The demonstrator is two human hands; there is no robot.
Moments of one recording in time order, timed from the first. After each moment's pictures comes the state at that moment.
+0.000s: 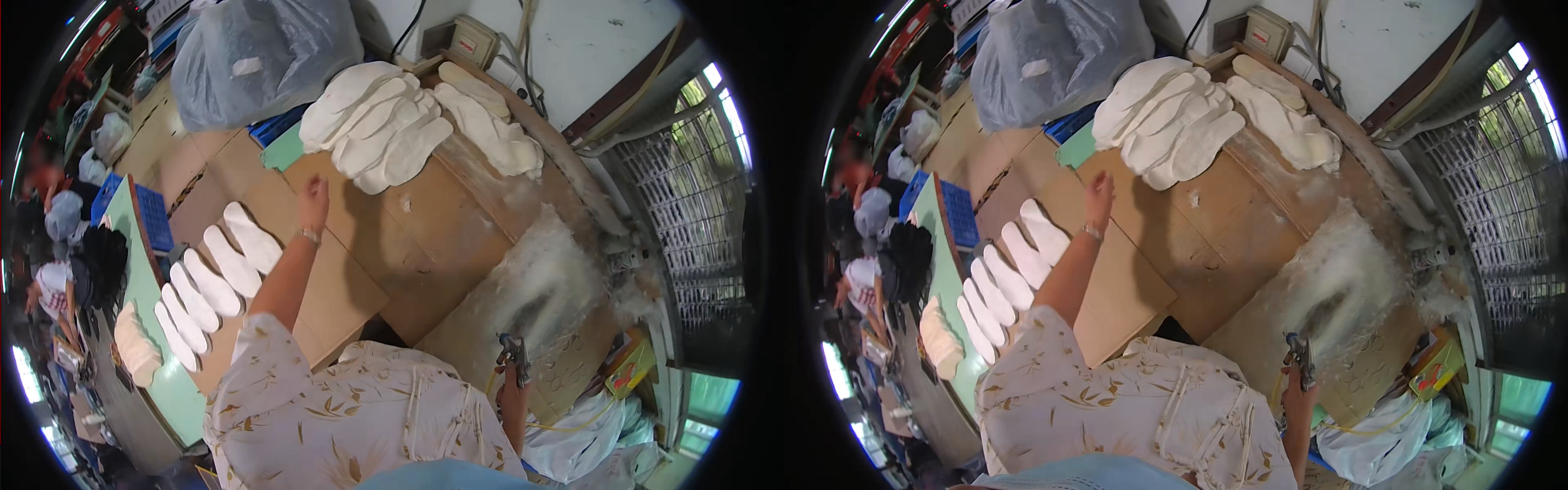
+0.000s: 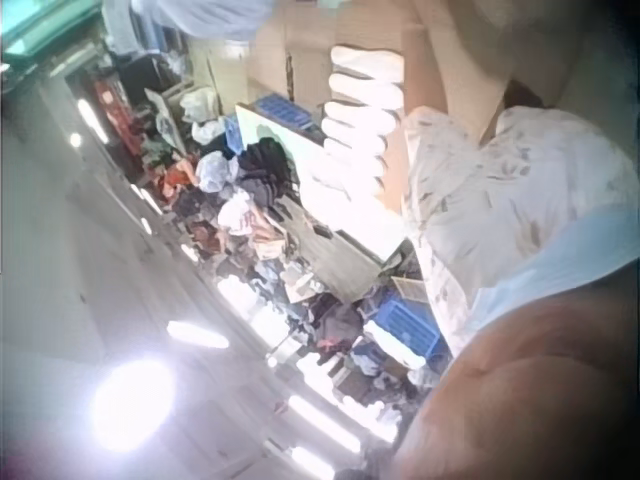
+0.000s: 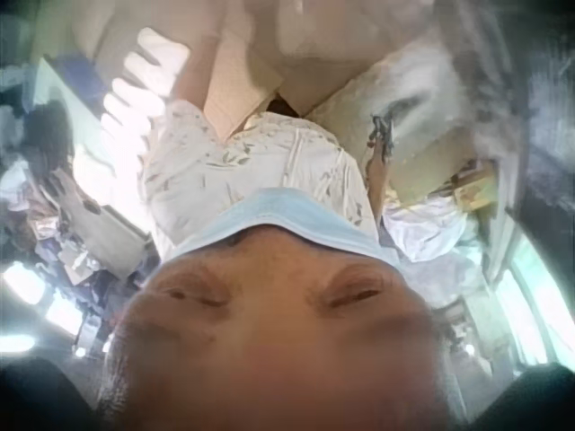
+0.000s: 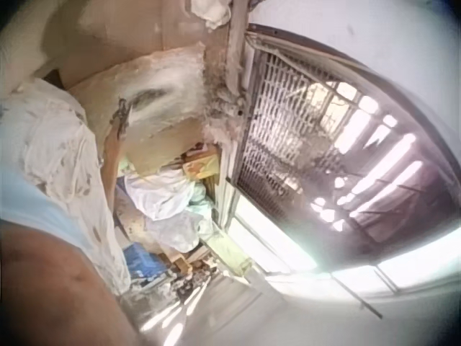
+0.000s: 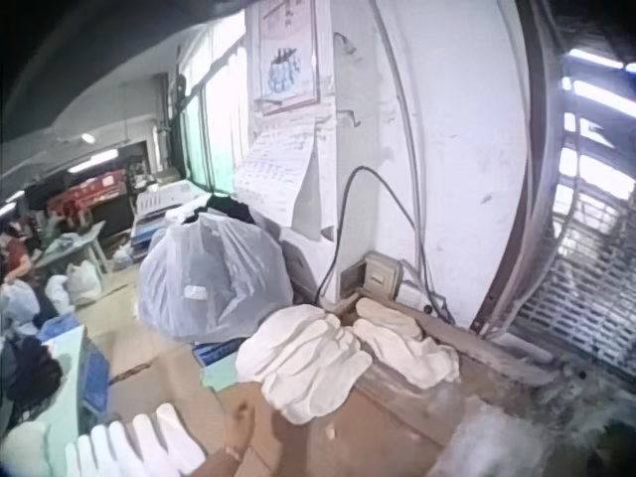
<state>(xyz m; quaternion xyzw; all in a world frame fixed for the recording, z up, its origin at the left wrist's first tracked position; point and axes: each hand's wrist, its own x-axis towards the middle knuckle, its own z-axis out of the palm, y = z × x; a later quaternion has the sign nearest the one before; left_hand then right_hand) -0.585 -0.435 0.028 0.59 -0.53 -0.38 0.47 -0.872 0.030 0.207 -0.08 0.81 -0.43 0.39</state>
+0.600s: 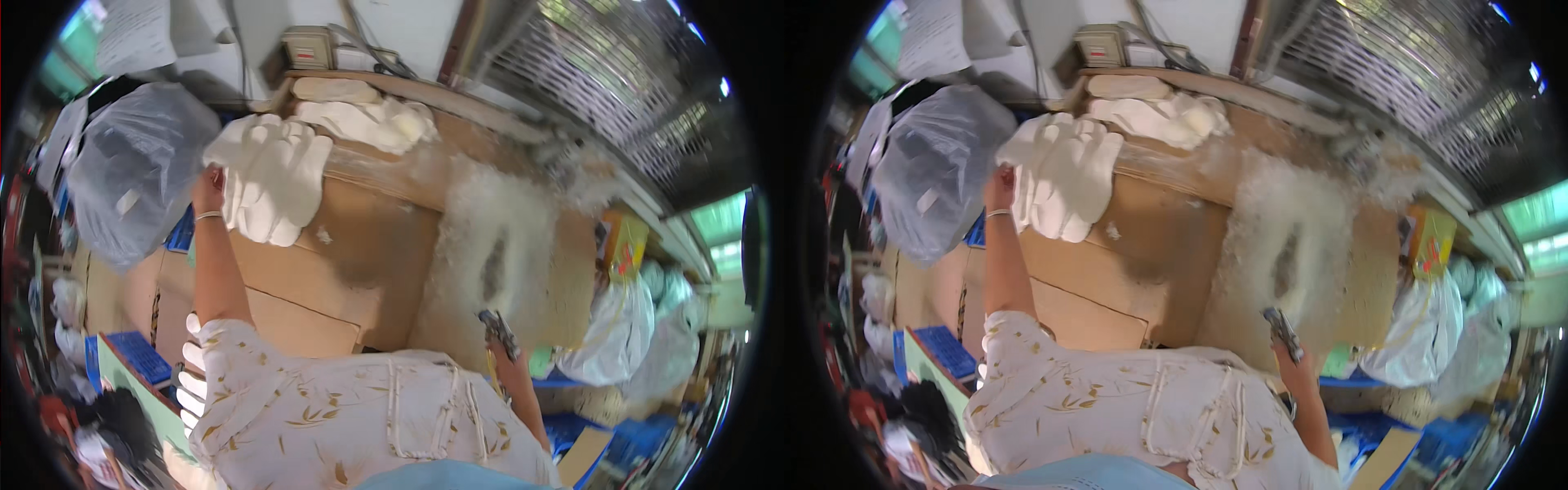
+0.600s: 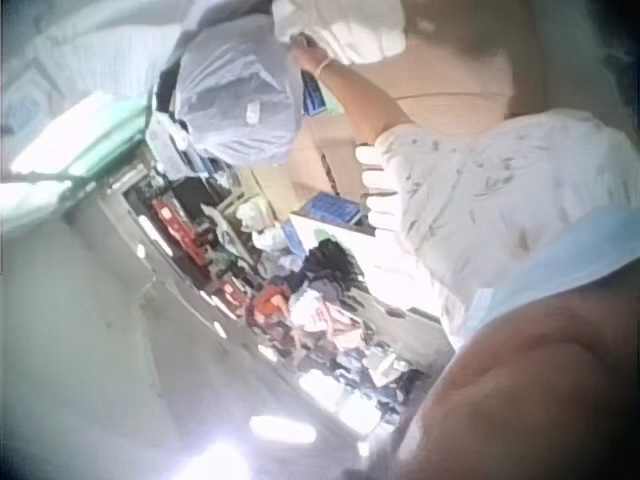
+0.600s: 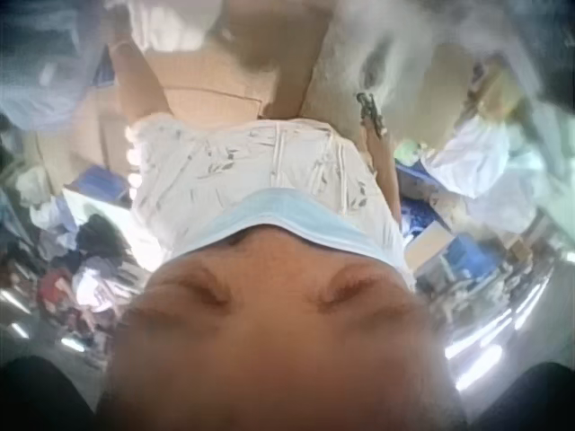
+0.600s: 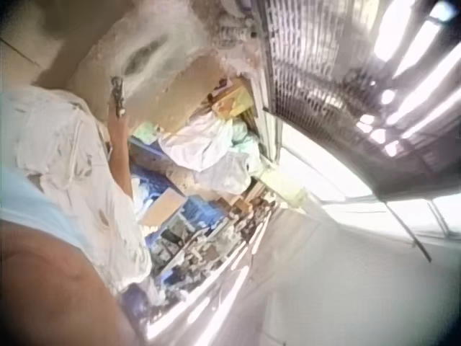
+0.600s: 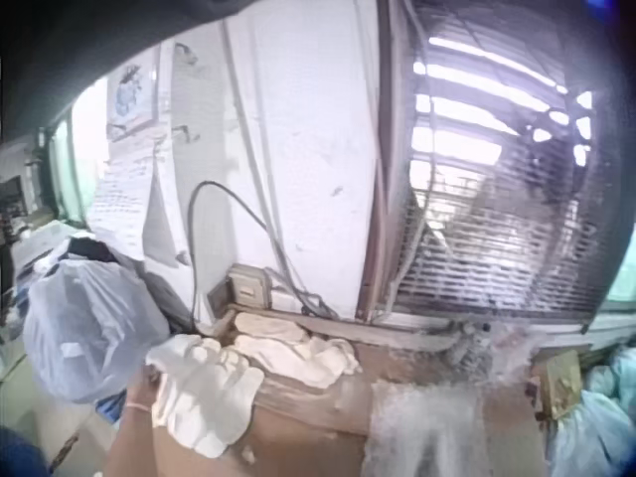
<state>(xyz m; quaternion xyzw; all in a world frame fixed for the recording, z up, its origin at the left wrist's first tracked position) -0.663 -0.664 0.101 0.38 -0.28 -0.72 0.50 -0.853 0.052 0.211 -0.01 0.84 -0.41 0.36</state>
